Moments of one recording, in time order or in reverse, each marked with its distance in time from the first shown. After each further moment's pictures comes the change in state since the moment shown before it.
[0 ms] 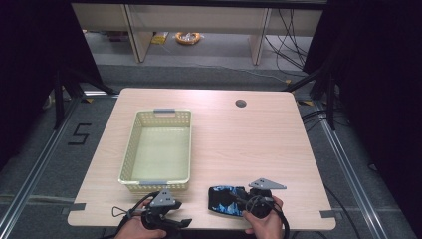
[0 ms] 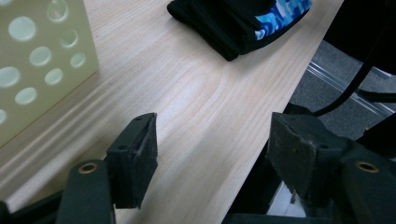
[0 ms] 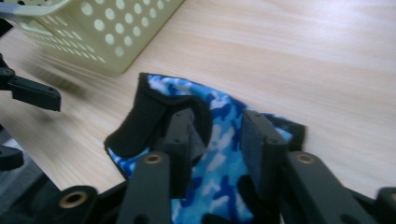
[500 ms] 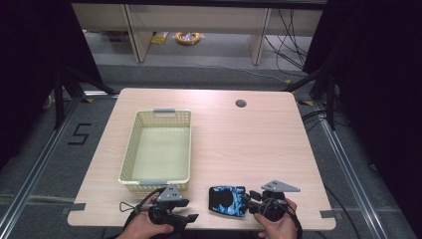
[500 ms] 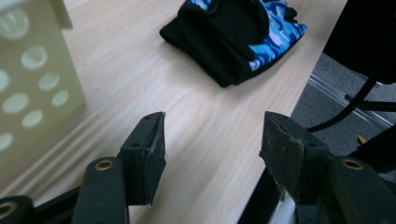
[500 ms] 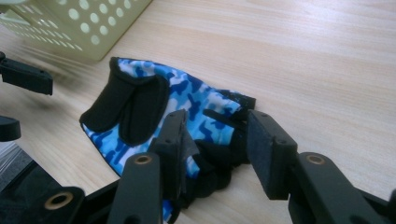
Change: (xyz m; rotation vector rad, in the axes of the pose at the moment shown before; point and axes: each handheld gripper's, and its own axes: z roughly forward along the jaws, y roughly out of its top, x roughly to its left) left arm -0.002 0.018 0.015 -0.015 -0.016 -0.006; right arm -0.019 -0.007 -0.025 0.015 -0.047 -0.005
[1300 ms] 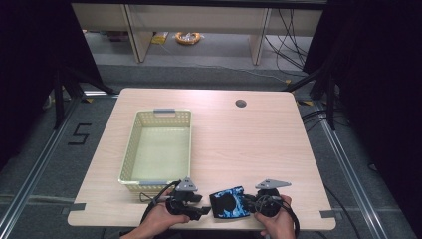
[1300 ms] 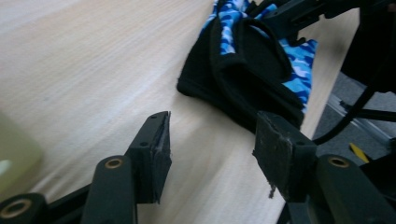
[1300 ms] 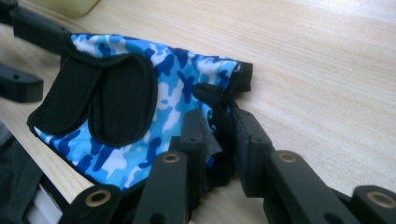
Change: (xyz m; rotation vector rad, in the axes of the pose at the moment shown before) left arm -0.002 0.022 0.036 0.039 -0.028 -0.073; right arm -0.012 -0.002 0.021 0.157 0.021 -0.049
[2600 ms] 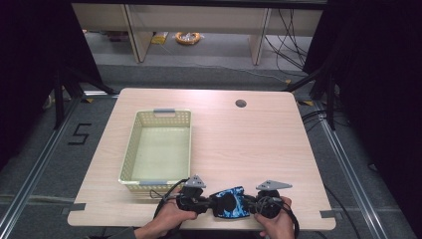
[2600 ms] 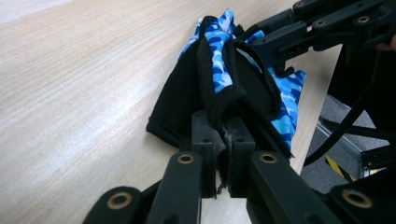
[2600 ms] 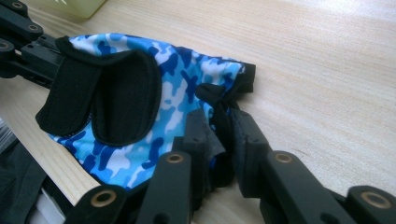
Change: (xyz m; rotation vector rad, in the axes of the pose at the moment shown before) left arm -0.001 0.012 0.024 -0.028 -0.062 -0.037; right arm 0.001 -0.003 0.000 -0.032 0.010 -0.004
